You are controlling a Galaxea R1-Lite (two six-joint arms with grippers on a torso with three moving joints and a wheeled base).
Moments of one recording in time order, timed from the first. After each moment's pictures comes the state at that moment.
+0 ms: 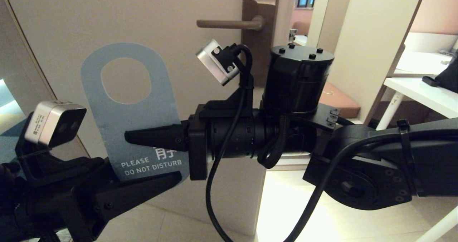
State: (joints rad) left arm -0.48 1.35 -0.29 -1.25 -0.80 -0.57; right arm 0.92 1.95 -1.34 -0.68 0.72 0.31
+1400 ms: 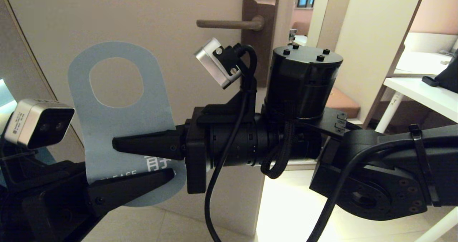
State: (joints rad) left arm -0.52 1.27 -0.28 -1.24 -0.81 -0.68; right arm 0.92 1.93 -1.30 -0.68 0.72 0.30
